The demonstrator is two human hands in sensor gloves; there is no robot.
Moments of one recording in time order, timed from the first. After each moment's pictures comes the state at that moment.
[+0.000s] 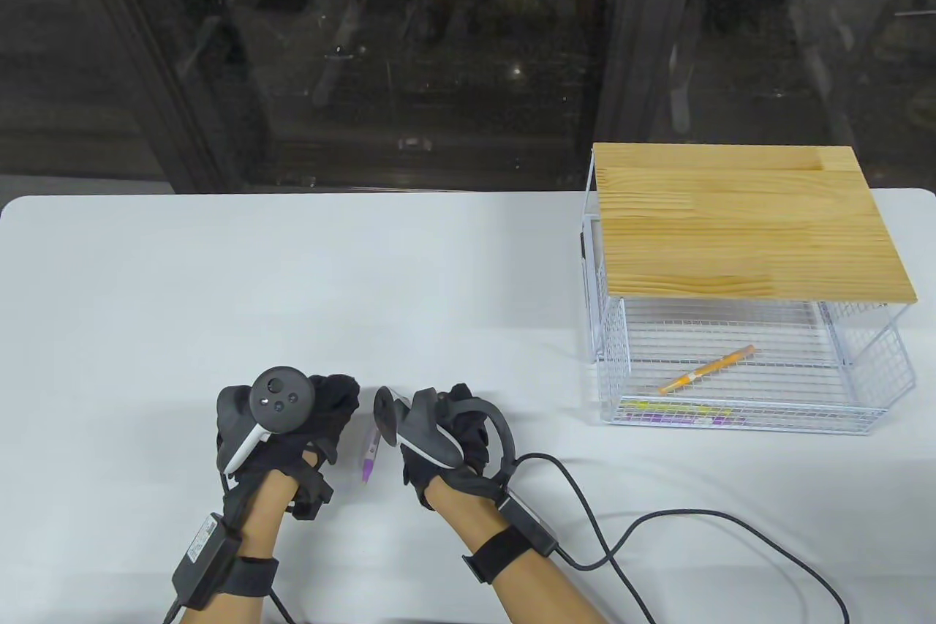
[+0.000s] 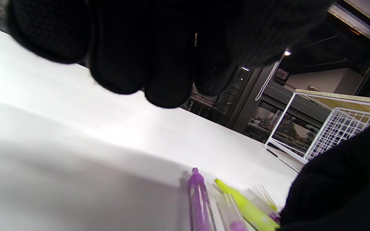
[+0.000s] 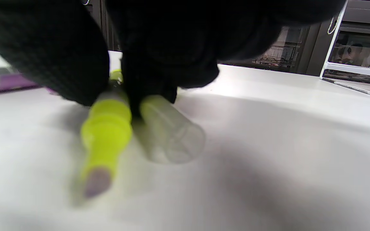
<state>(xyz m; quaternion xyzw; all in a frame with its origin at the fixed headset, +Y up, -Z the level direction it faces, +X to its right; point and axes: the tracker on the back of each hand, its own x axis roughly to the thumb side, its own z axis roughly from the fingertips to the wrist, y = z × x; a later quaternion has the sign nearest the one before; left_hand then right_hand) -0.263 -0.705 -0.345 0.02 -0.06 0.20 0.98 -0.078 -0.736 -0.343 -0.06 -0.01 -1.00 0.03</state>
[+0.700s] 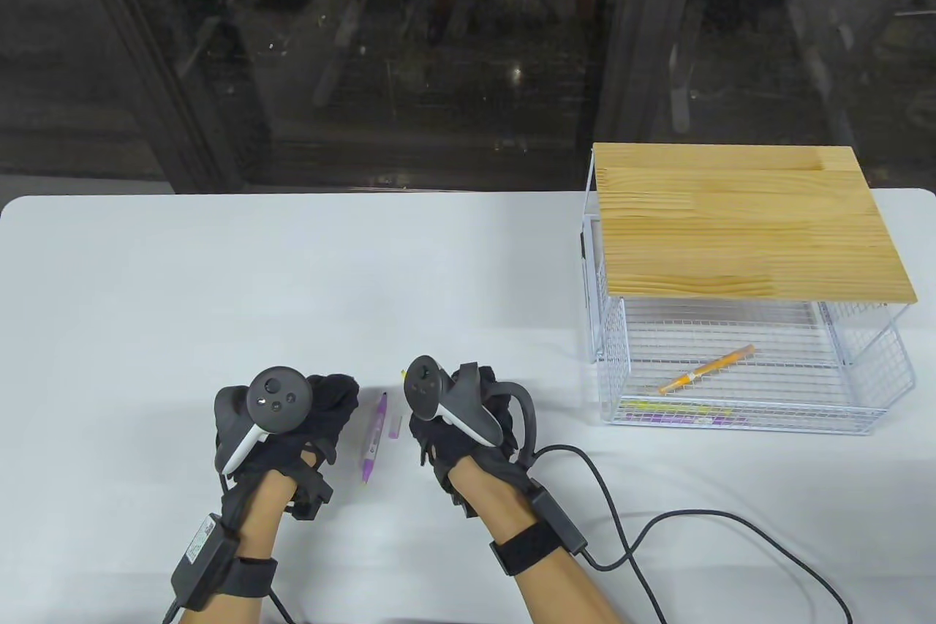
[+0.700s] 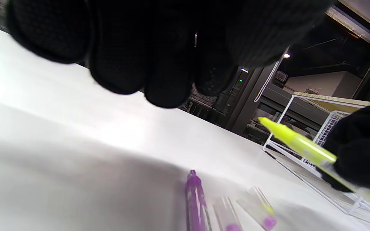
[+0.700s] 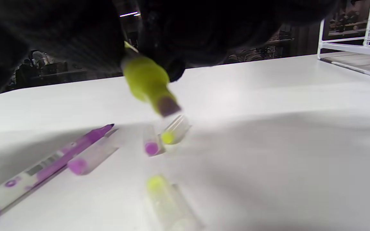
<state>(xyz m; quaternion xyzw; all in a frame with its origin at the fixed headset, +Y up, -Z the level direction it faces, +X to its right) -0.265 -0.705 -0.345 0.02 -0.06 0.21 0.98 -0.039 -0.699 -0.351 -0.05 -0.04 -0.99 -0.10</state>
